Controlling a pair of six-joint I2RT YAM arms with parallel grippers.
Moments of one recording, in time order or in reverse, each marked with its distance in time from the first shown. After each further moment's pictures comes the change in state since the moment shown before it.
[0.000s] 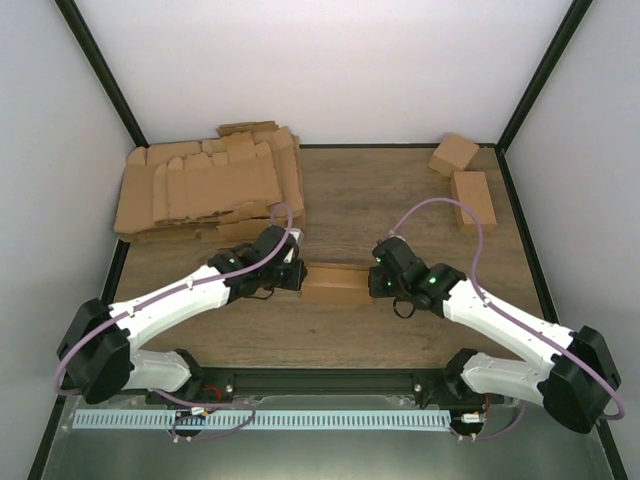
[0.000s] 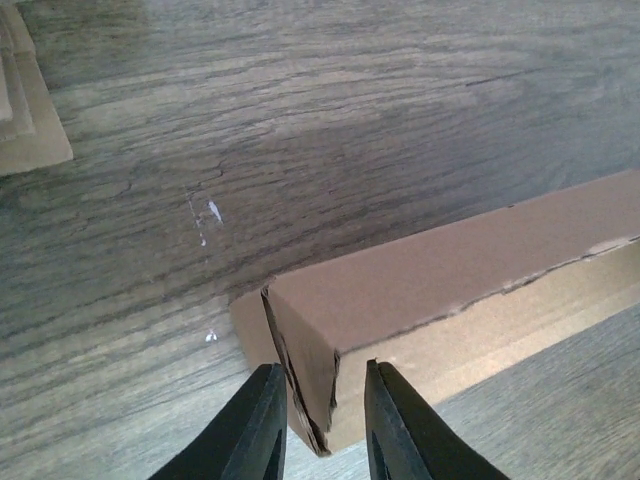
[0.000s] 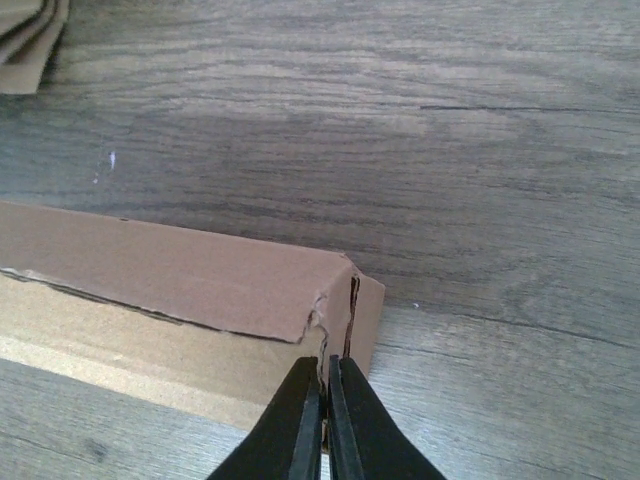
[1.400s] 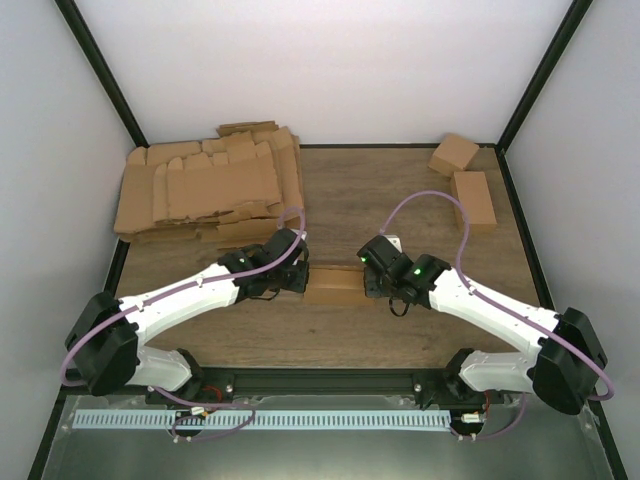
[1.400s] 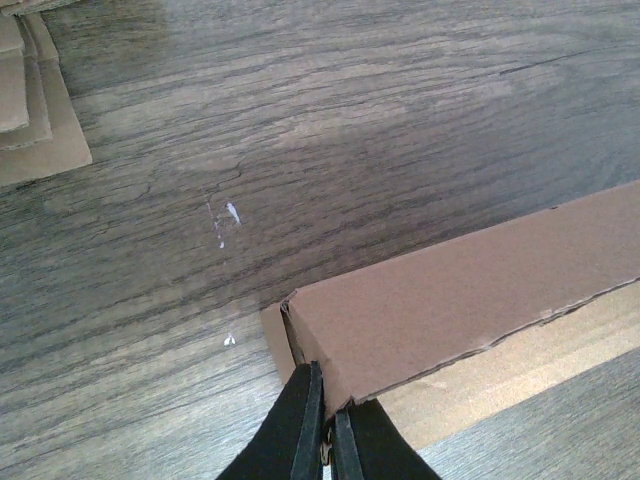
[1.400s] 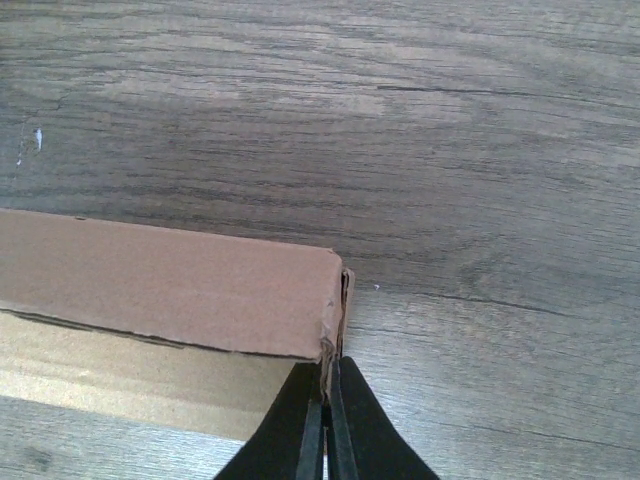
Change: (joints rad) left arm -0.050 0.063 0.041 -0.035 -0.093 0.013; right arm 0.061 0.122 0.120 -0.160 0.111 0.036
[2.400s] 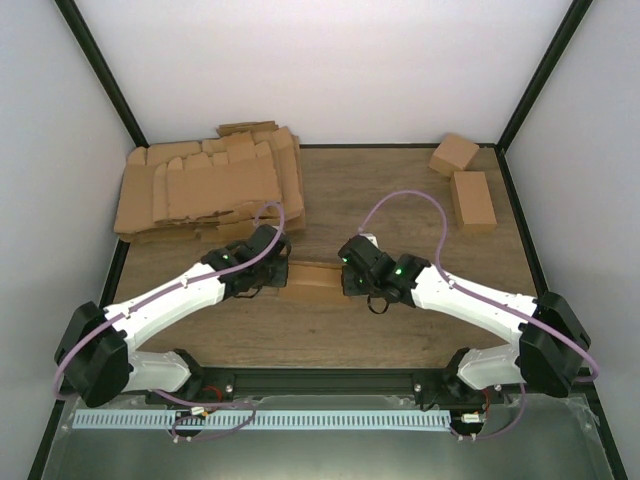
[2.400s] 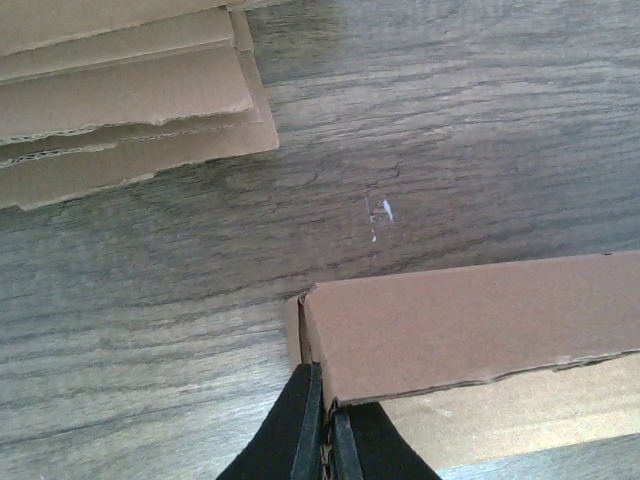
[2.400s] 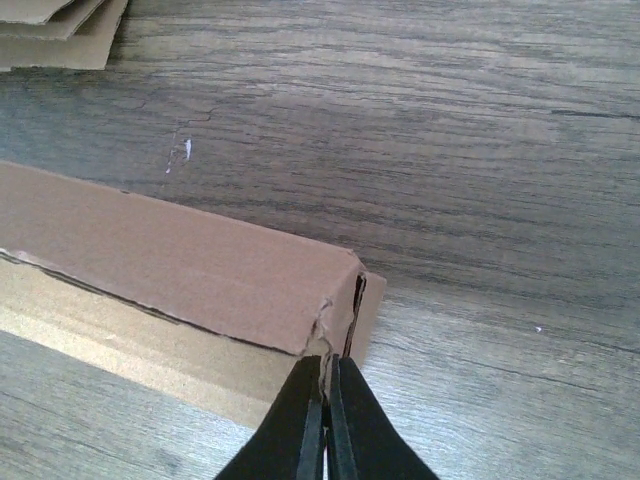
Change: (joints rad) left arm 0.101 -0.070 -0.014 -0.120 -0.090 -0.004; right arm 0.082 0.108 0.045 0.158 -0.071 0.044
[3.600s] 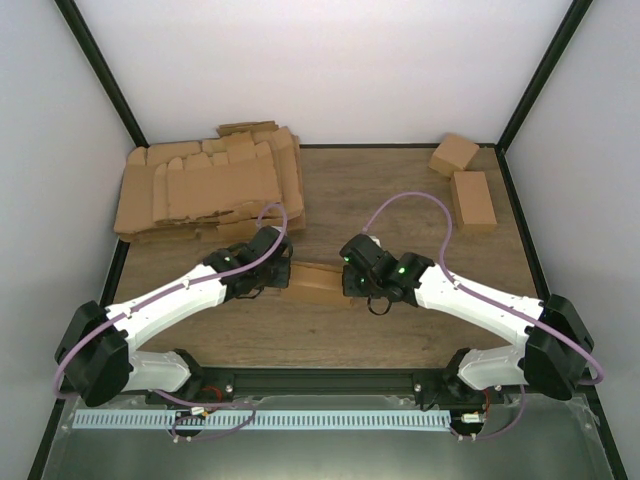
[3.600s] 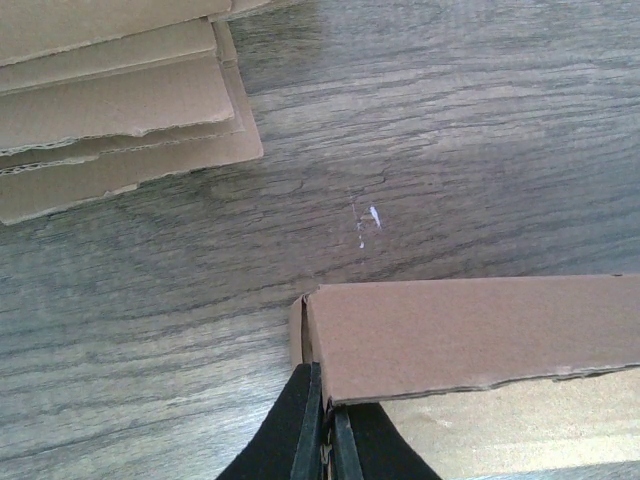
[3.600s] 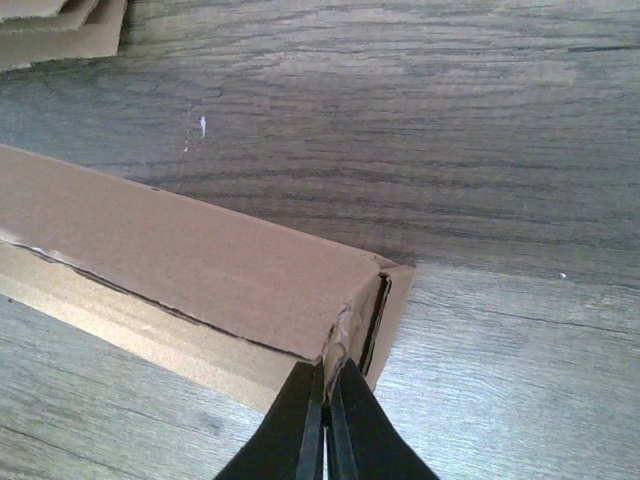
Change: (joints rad) left arm -0.016 0.003 -0.029 0.048 -0.005 0.009; right arm 0.002 -0.022 0.026 -0.058 -0.065 0.096
